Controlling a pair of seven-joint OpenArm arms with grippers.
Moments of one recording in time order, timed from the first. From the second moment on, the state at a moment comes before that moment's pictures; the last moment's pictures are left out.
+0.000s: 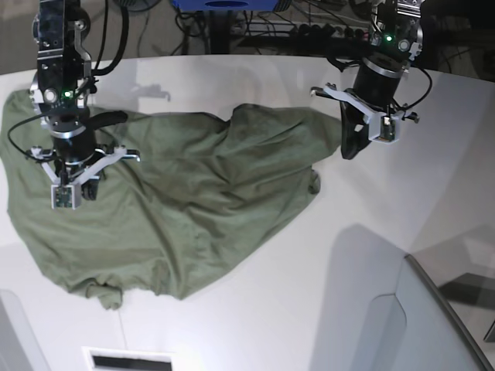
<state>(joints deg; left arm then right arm) 31.3 -13.9 -2.3 99.6 -9.8 -7.6 0.7 -17.2 5.4 2.8 104.0 1.8 -1.3 -29.0</state>
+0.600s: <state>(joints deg) 31.8 -14.5 -1.7 99.5 -10.0 -7.7 1.1 -17.6 3.6 8.9 106.4 2.3 -0.8 -29.3</state>
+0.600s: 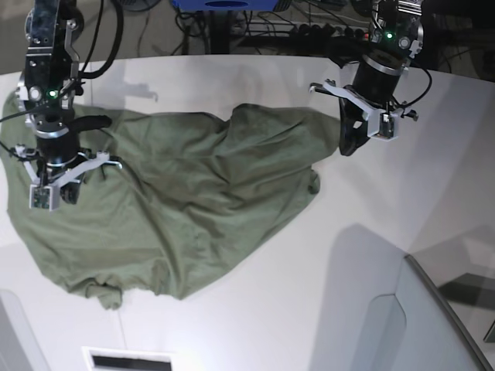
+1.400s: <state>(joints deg) 32.0 -14.2 -2.2 99.4 -10.1 -7.8 1.1 -16.3 8.9 31.5 91.5 25.5 -0.7 -38.2</state>
